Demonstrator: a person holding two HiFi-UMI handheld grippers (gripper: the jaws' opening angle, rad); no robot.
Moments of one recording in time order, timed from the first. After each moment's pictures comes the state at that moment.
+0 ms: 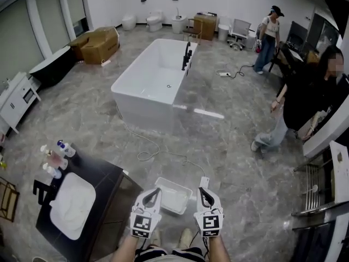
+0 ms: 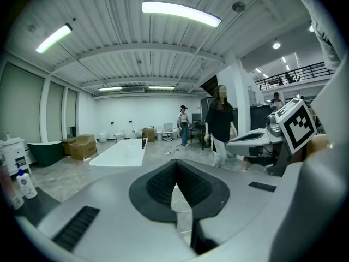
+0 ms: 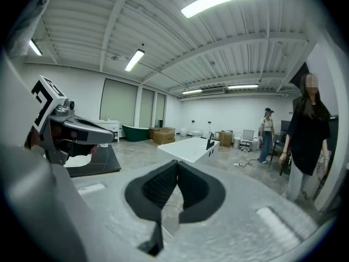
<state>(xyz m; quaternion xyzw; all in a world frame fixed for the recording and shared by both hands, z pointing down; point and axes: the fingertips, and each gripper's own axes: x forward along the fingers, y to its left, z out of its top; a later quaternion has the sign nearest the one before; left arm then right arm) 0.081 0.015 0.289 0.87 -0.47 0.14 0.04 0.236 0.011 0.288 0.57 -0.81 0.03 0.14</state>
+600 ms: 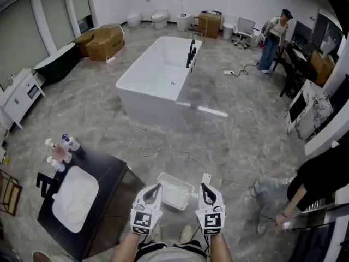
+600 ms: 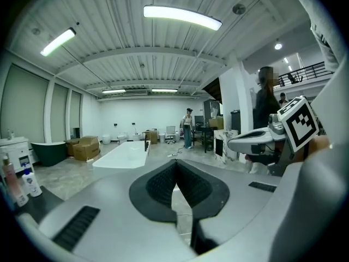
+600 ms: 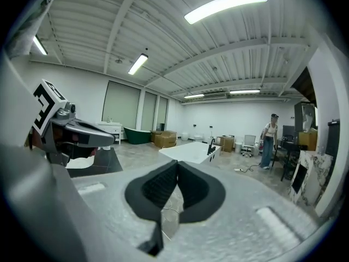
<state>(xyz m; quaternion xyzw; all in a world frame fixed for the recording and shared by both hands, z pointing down) 0.081 0.030 0.274 0.86 -0.49 0.12 0.03 0.237 0.025 0.263 0.56 -0.82 0.00 0.13</state>
